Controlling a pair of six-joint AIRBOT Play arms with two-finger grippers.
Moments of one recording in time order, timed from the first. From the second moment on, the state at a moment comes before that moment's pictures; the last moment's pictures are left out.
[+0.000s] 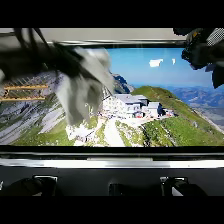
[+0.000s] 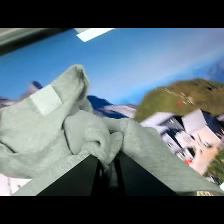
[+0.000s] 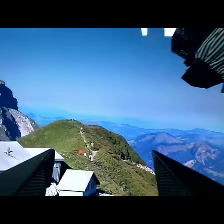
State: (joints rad) left arm -0.60 -1.21 1.74 1.52 -1.06 -1.52; right arm 0.09 -1.06 1.71 -1.72 1.20 1.58
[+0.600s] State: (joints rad) left arm -0.80 -1.36 1.29 1.23 -0.74 -1.55; right arm 0.06 -1.08 1.72 -1.73 1.52 1.60
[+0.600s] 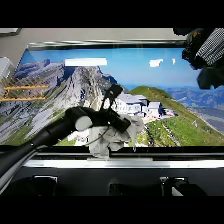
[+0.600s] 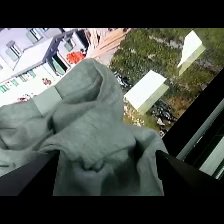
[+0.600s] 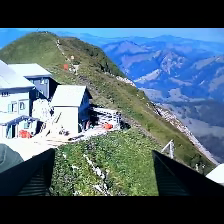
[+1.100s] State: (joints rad) left arm -0.21 -1.10 1.05 1.18 -1.32 -1.50; right arm -0.34 -1.48 1.59 -1.11 1.72 1.54
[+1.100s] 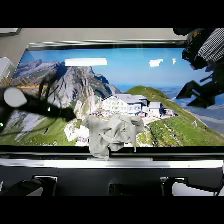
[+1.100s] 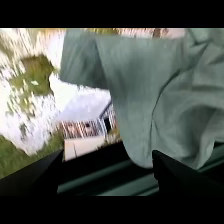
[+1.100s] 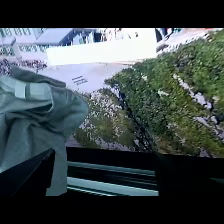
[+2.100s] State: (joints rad) left arm -0.55 -1.14 0.40 0.43 -0.62 -1.37; right arm -0.29 -1.50 1.09 -0.89 1.42 1.34
